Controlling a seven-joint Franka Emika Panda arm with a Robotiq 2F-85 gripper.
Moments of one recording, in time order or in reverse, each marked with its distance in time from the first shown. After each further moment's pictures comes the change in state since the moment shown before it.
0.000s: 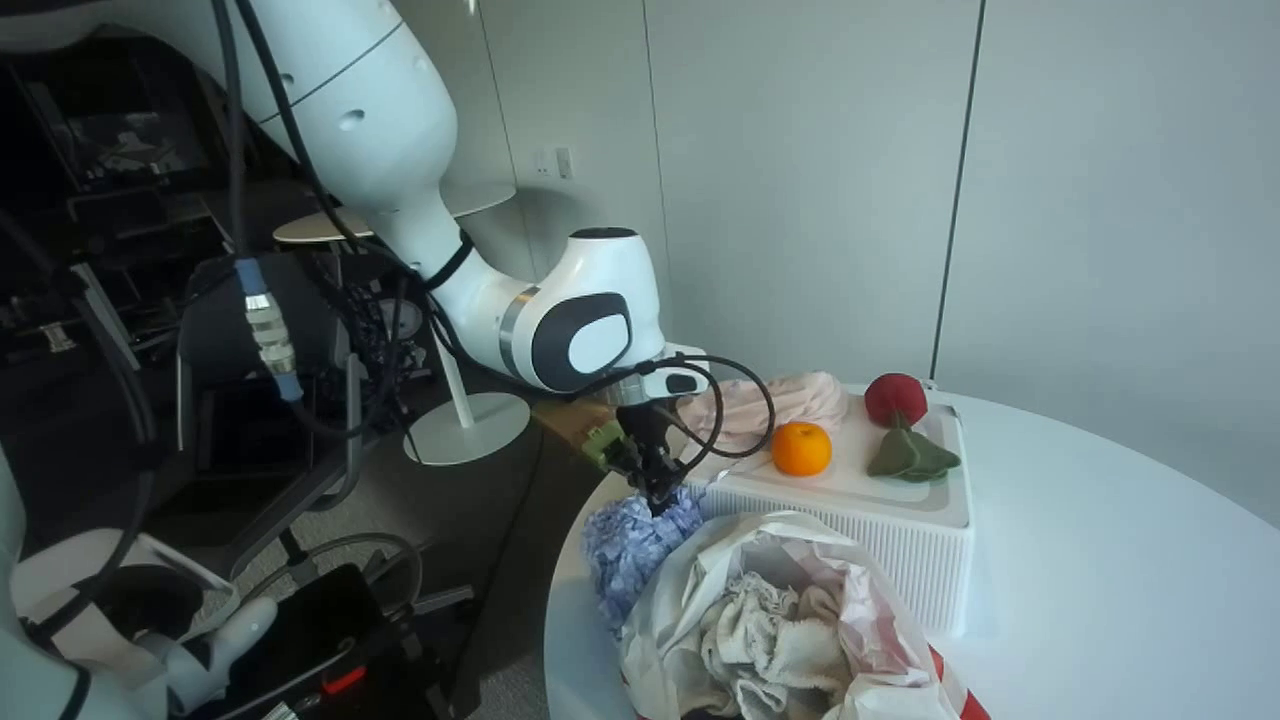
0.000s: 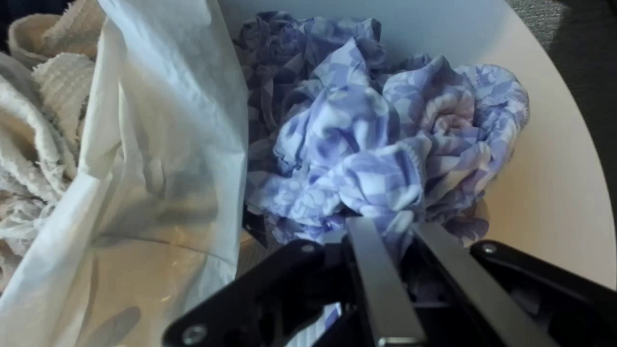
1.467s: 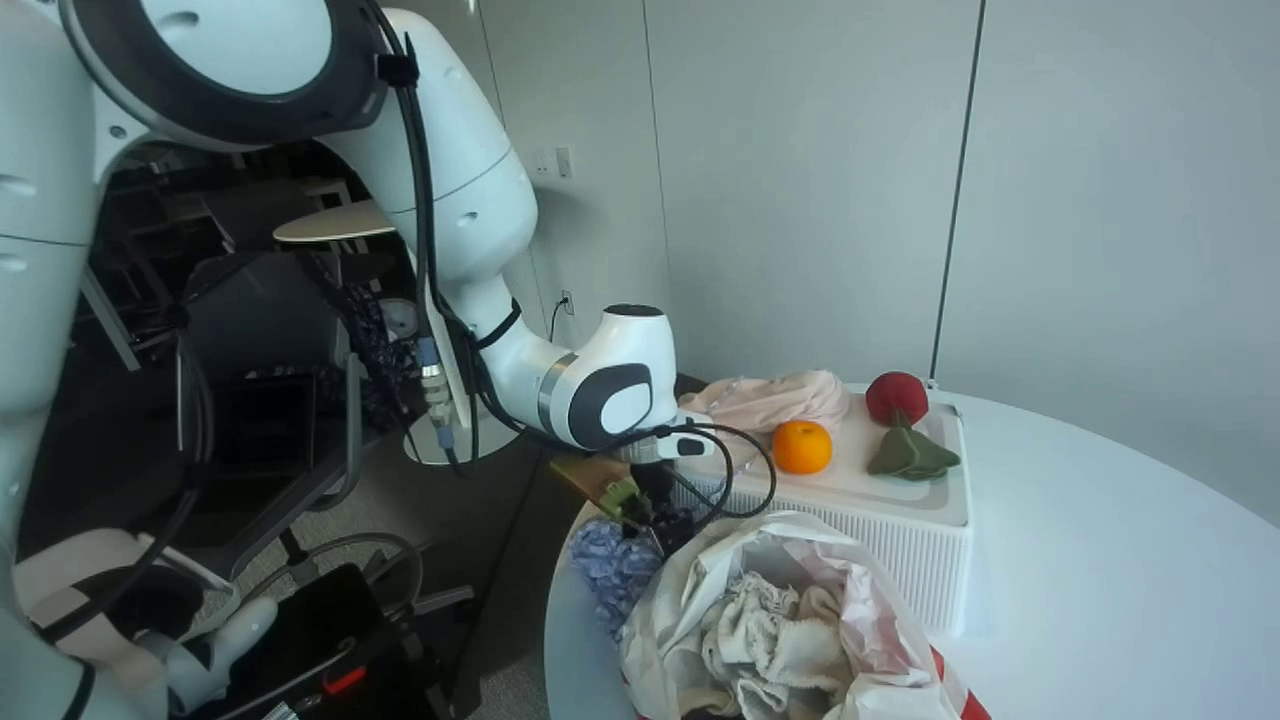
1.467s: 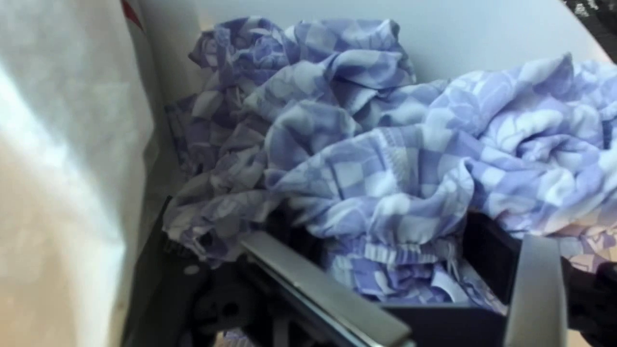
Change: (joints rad) arm 0.069 0.266 -0.037 0.134 0.018 0.011 0.004
